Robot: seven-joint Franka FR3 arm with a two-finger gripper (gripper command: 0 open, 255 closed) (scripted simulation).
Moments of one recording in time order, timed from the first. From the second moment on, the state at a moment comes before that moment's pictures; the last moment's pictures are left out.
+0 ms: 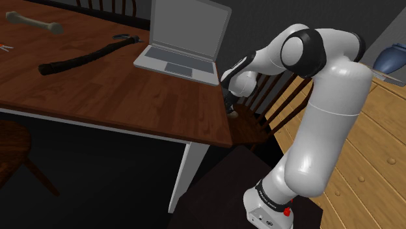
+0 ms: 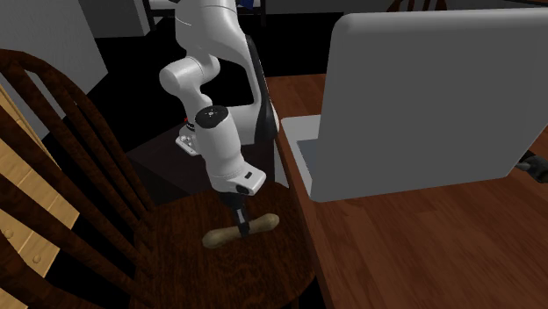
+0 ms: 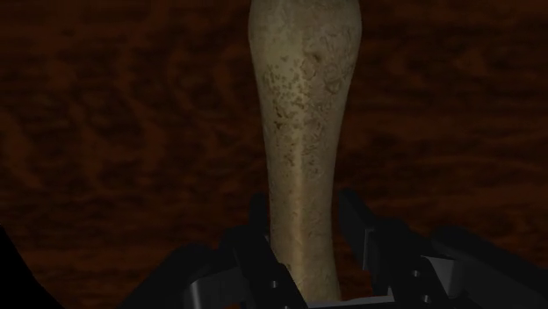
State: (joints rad) arm 0.08 0.31 -0.63 -2.32 0.53 2.63 -1.92
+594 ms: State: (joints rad) arm 0.15 0.20 -0.72 -2.34 0.37 2.55 -1.79
